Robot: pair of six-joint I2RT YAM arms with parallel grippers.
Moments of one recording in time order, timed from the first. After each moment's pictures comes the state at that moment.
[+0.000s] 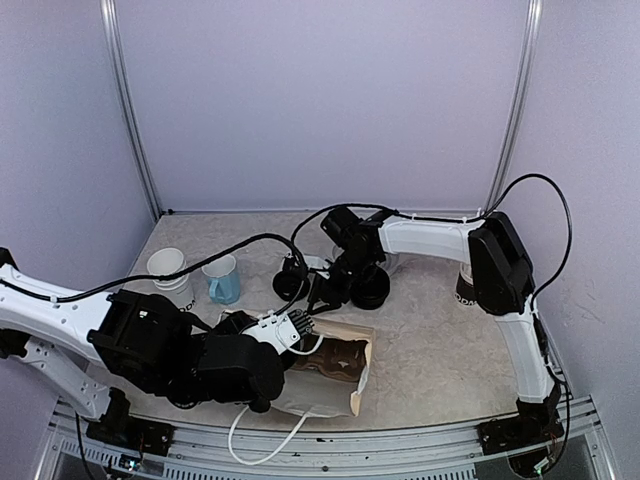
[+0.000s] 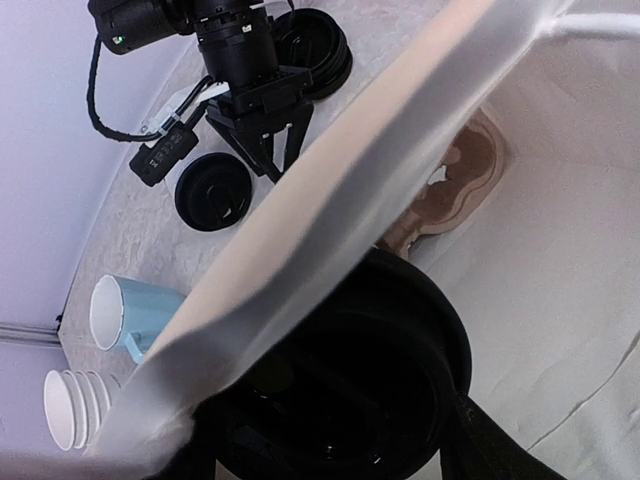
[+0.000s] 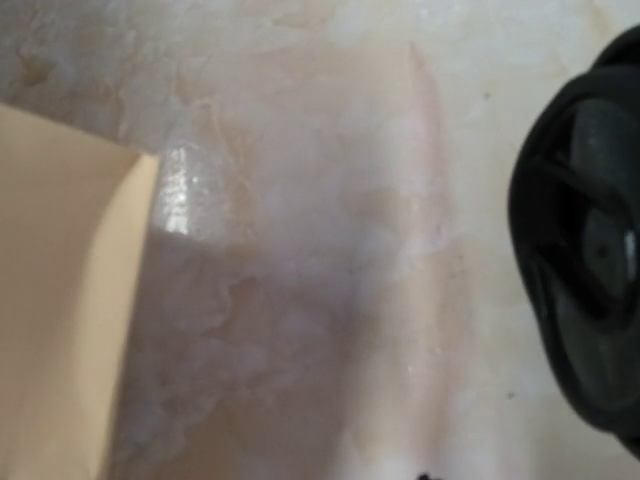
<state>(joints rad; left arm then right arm) -1.61 1.40 1.25 -1.00 -0.77 -0.33 0.77 2.29 1.88 -0.74 -0.55 -0.59</state>
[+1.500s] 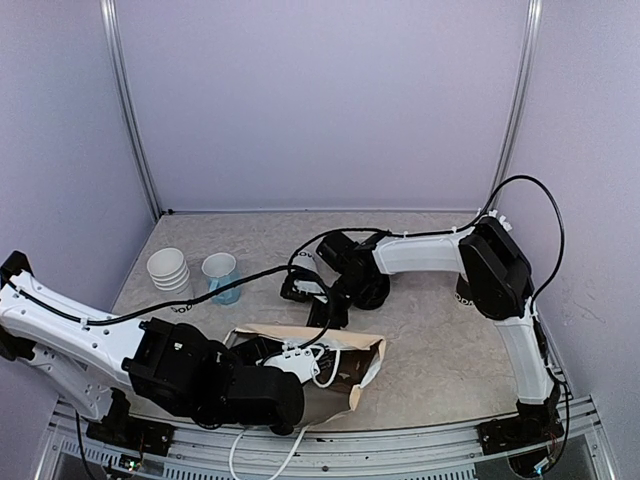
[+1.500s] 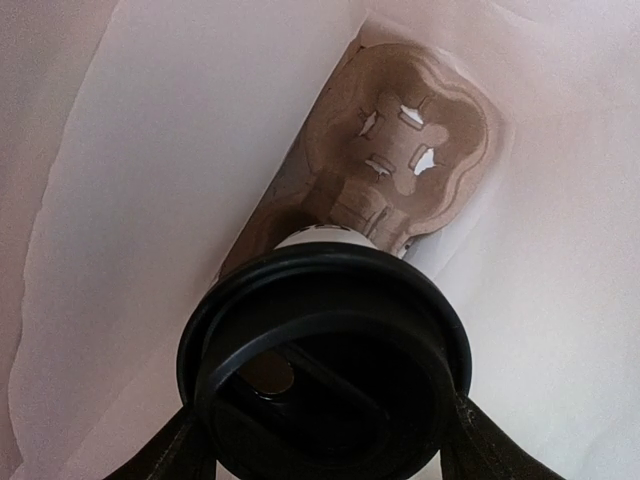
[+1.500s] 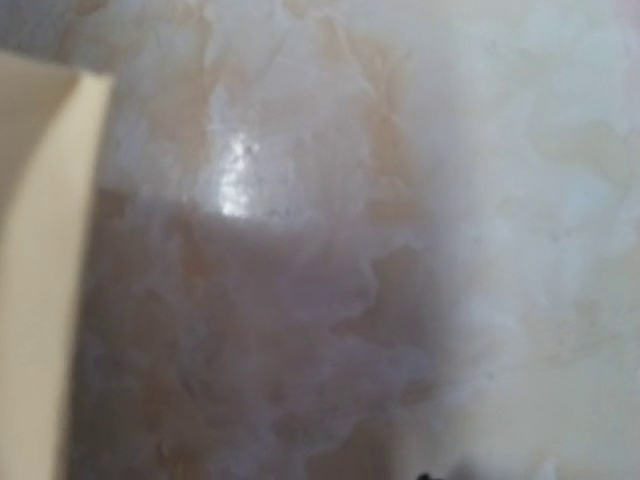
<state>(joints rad) -1.64 1.49 1.17 -0.88 -0.74 -0.21 0.83 2.28 1.72 -0.65 -0.60 -0.53</state>
